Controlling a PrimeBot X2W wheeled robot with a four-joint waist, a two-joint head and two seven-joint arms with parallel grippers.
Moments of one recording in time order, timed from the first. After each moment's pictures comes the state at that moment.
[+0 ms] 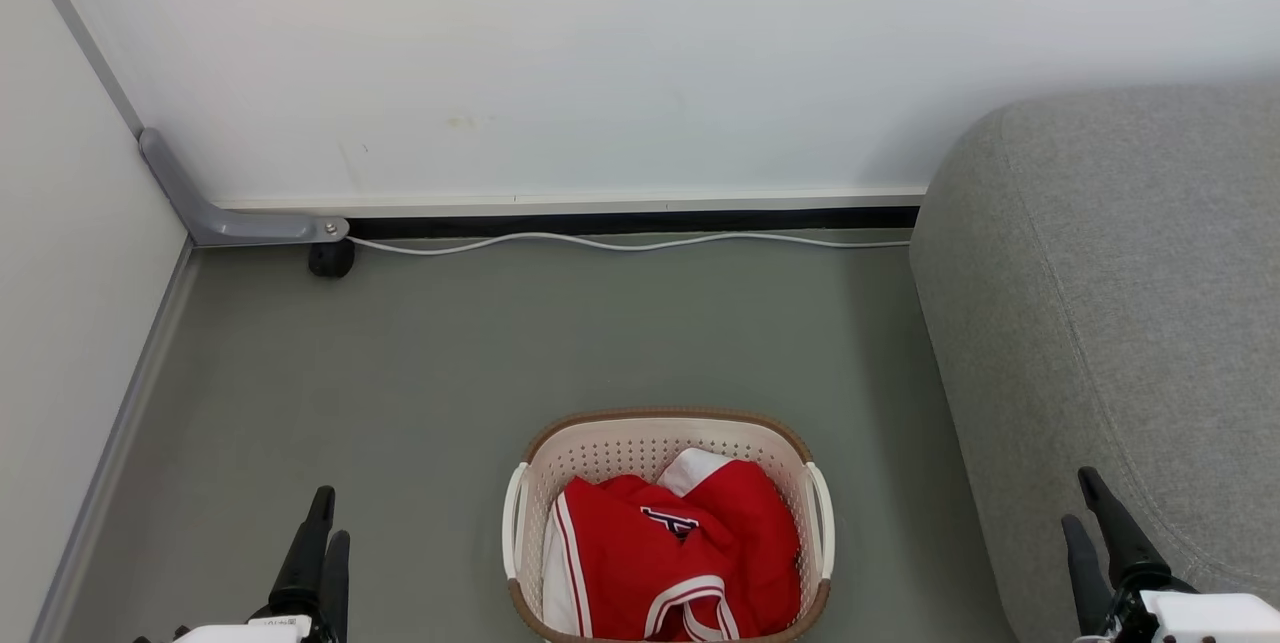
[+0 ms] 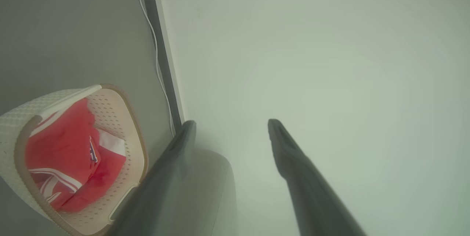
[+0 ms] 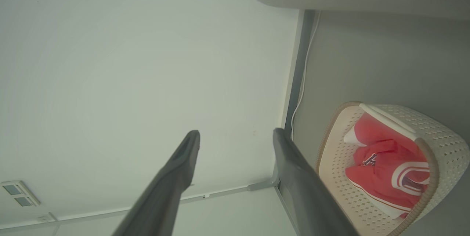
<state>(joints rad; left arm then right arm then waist) 0.02 0.01 0.07 0.35 -1.60 -0.12 0.09 -0.01 -0.01 -0.12 0.34 1.60 0.12 0.10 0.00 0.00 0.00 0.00</state>
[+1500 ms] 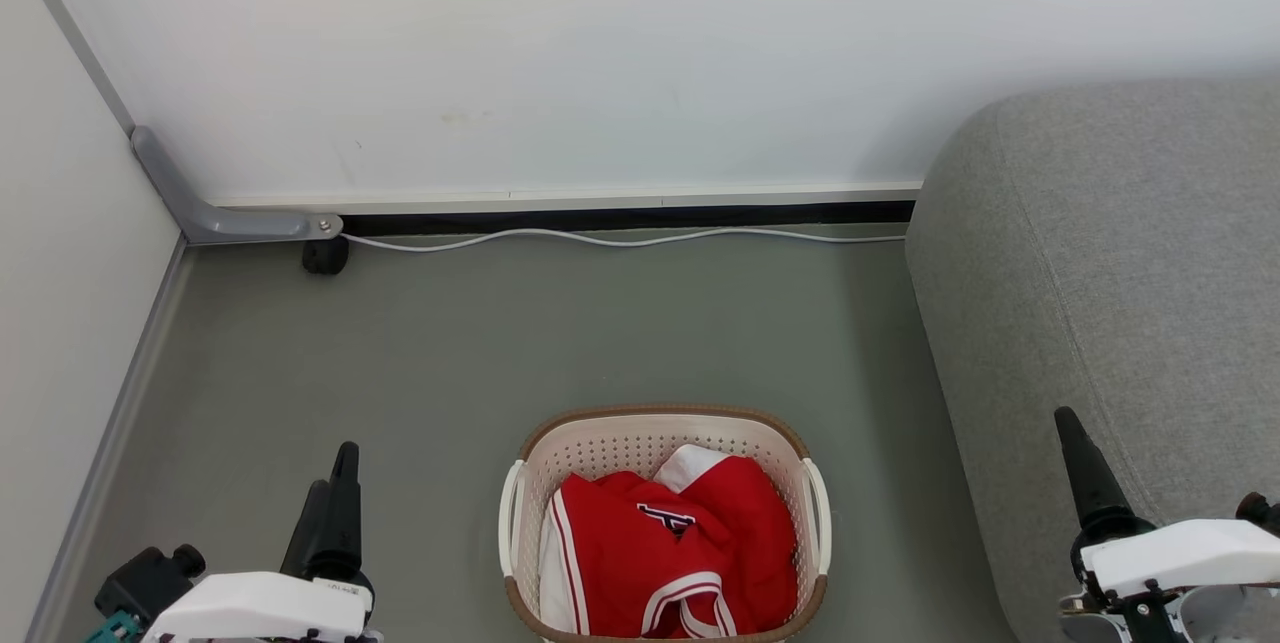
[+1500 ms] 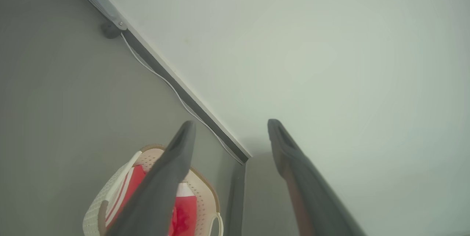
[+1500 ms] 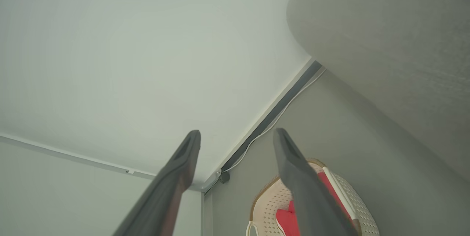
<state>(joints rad) -0.03 0.02 0.03 0.34 -1.04 -0.12 -0.04 -0.09 -0.11 0.02 0.34 1.16 0.12 -0.03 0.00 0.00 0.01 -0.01</state>
